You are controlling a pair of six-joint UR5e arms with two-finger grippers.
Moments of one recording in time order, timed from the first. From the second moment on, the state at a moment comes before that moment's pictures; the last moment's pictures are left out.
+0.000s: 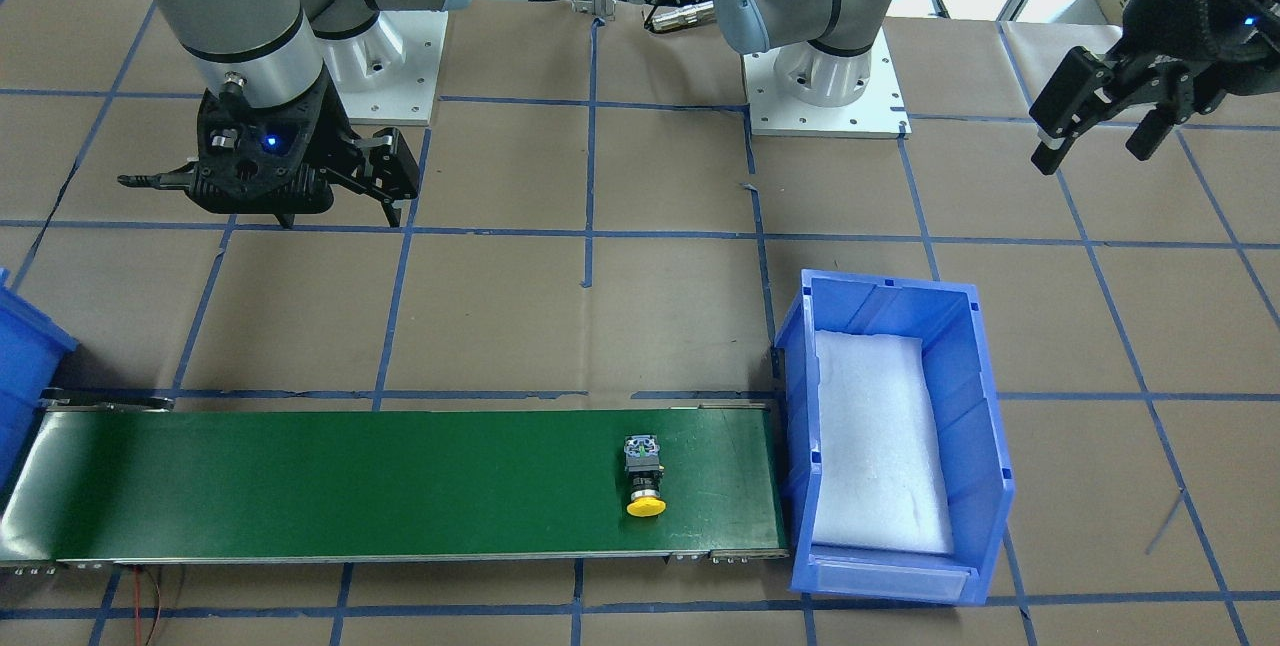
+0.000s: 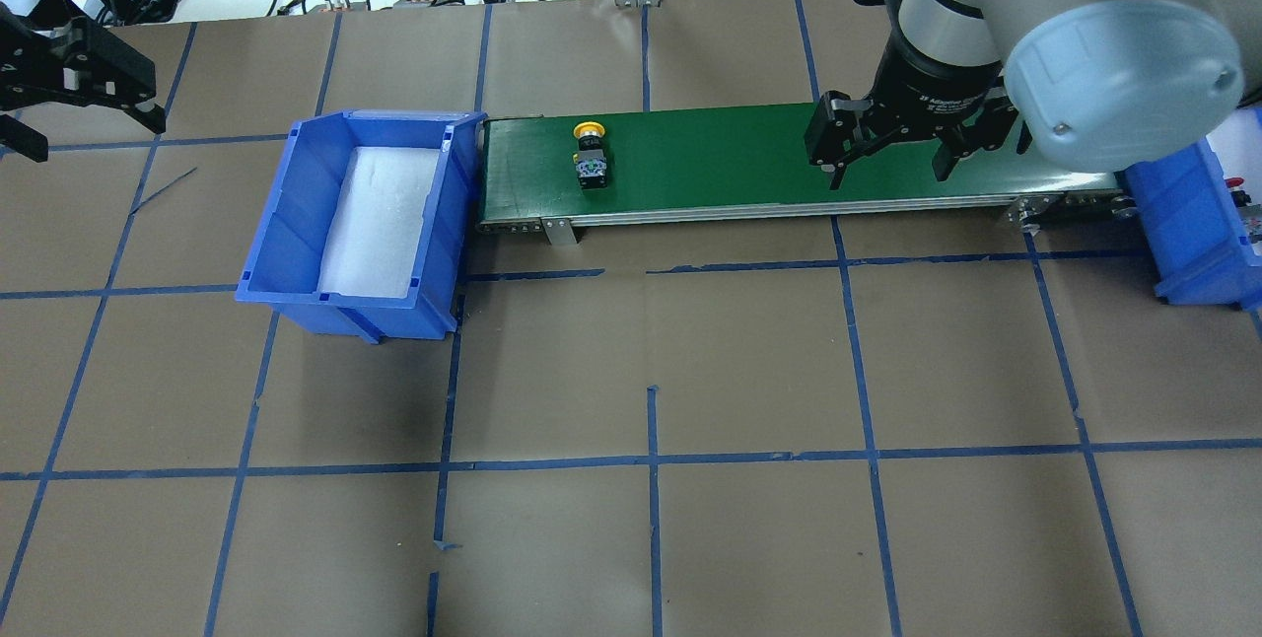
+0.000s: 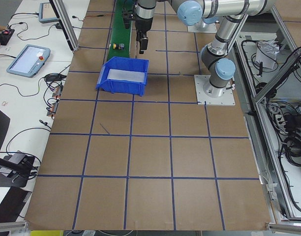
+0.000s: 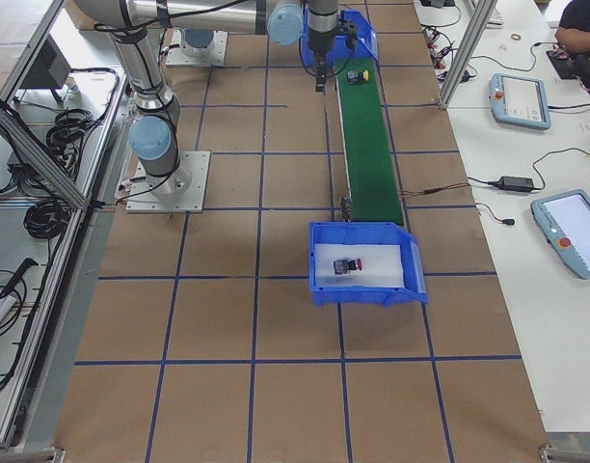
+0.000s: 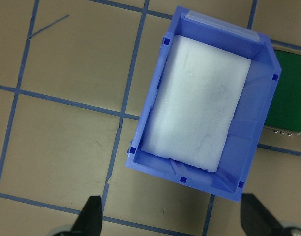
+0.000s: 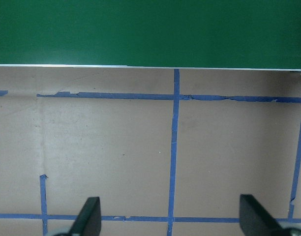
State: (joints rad) left arm -1.21 -1.46 -1.58 -1.53 1.54 0.14; right arm 1.63 -1.53 1.65 -1.69 -1.58 0.02
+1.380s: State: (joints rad) left arm -1.63 -1.62 -1.59 -1.47 1.52 -0.22; right arm 1.63 -1.53 1.65 -1.69 -1.59 0.02
